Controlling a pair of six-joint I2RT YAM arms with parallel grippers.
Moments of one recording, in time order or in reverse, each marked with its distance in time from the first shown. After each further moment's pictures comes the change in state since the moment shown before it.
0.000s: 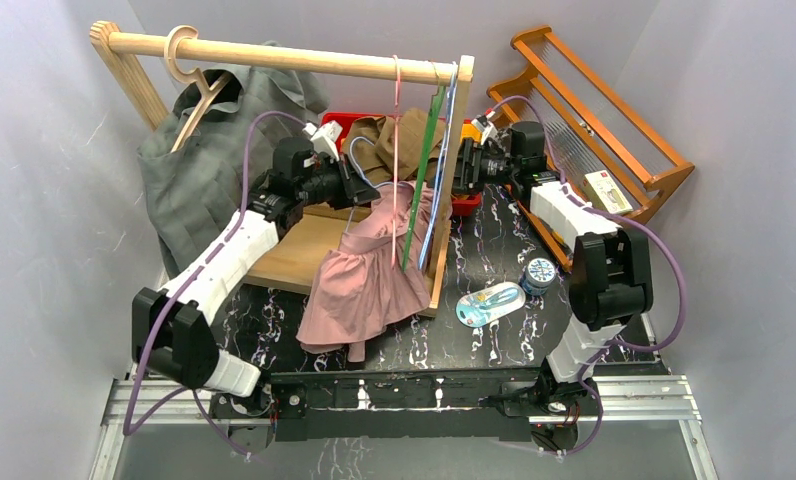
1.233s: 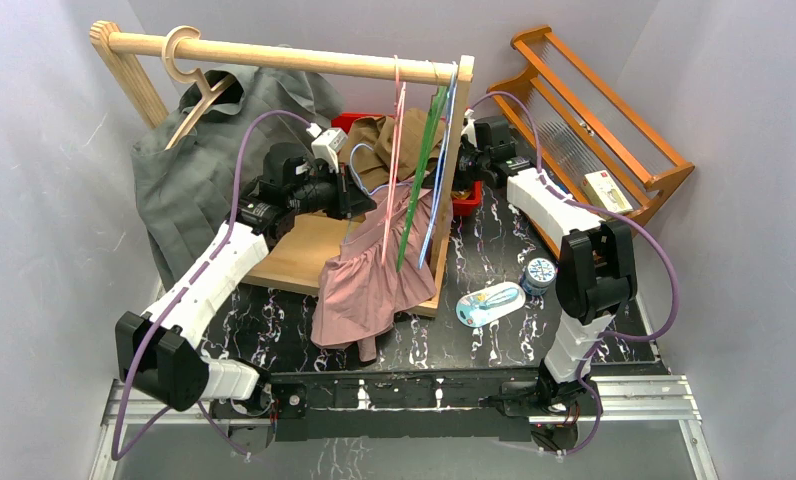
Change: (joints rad) left arm -0.021 -0.059 0.027 -0.101 0.065 0.219; right arm 0.157 0.071 0.195 -0.344 0.560 -0.071
